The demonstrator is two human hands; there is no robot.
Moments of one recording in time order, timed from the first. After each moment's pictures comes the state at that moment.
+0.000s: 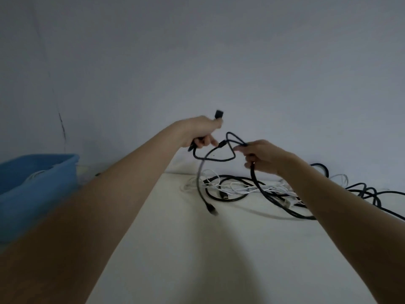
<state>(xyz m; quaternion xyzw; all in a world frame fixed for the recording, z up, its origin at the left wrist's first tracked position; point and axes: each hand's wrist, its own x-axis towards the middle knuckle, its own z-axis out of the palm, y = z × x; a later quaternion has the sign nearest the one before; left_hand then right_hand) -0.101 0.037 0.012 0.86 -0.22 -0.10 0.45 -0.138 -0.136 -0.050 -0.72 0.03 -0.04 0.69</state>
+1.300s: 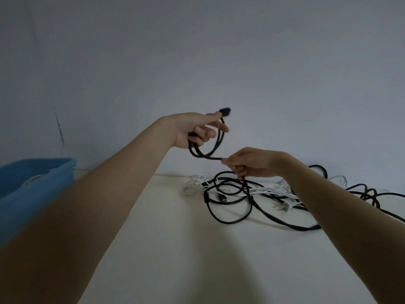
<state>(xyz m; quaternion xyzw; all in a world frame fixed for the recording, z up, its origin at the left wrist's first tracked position) -0.116 0.058 0.028 0.73 -0.26 -0.26 0.57 -0.145 -0.130 -0.043 -0.86 -0.09 0.12 0.50</state>
